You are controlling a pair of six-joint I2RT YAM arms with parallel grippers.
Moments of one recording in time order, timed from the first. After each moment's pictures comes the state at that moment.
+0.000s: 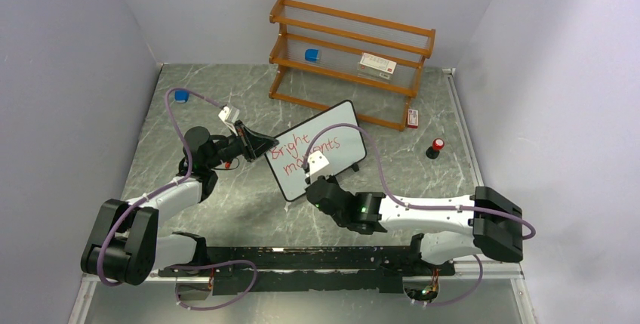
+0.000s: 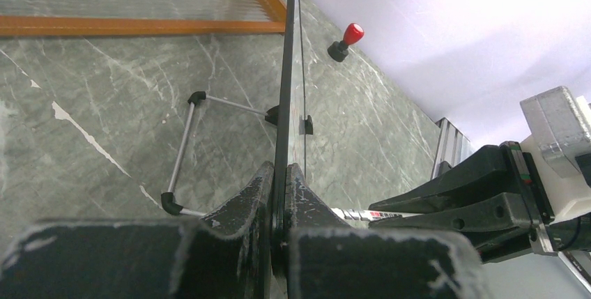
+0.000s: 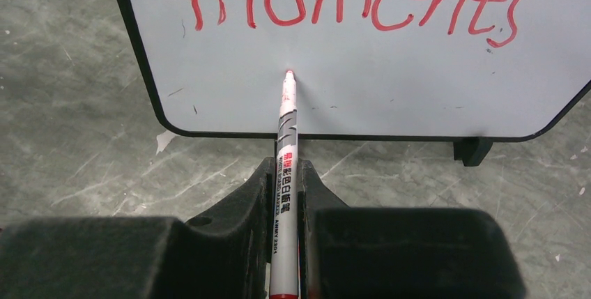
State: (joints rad) left arm -0.24 1.24 0.41 0.82 0.78 -0.53; right arm 1.27 1.29 0.69 -0.09 0.65 0.30
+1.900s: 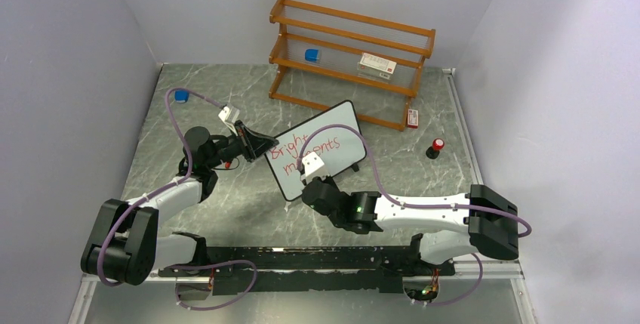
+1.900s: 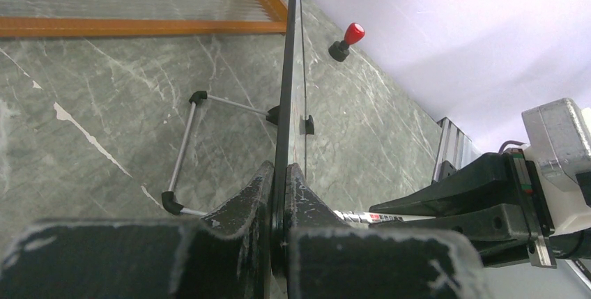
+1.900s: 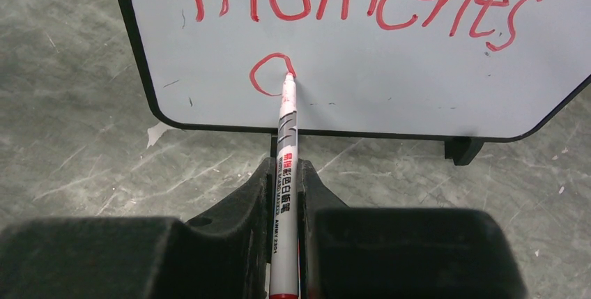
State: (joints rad) left arm -0.24 1.24 0.41 0.82 0.78 -0.53; right arm 1.28 1.32 0.73 -0.13 0.67 0.28
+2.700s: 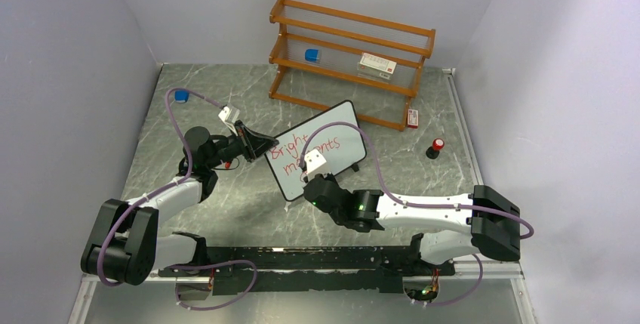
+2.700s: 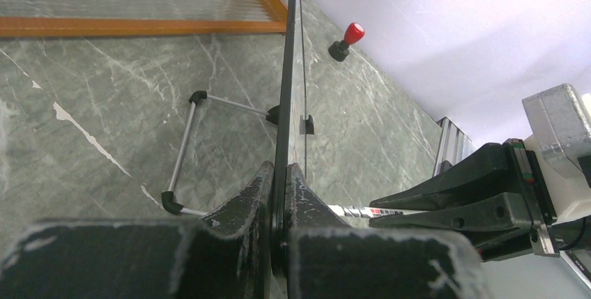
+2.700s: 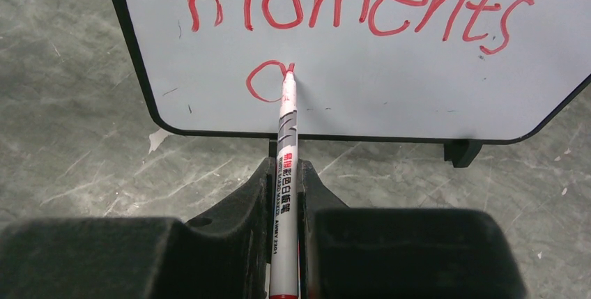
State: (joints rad) left arm -0.24 1.24 0.41 0.82 0.78 -0.53; right arm 1.26 1.31 0.74 -0.13 0.66 0.28
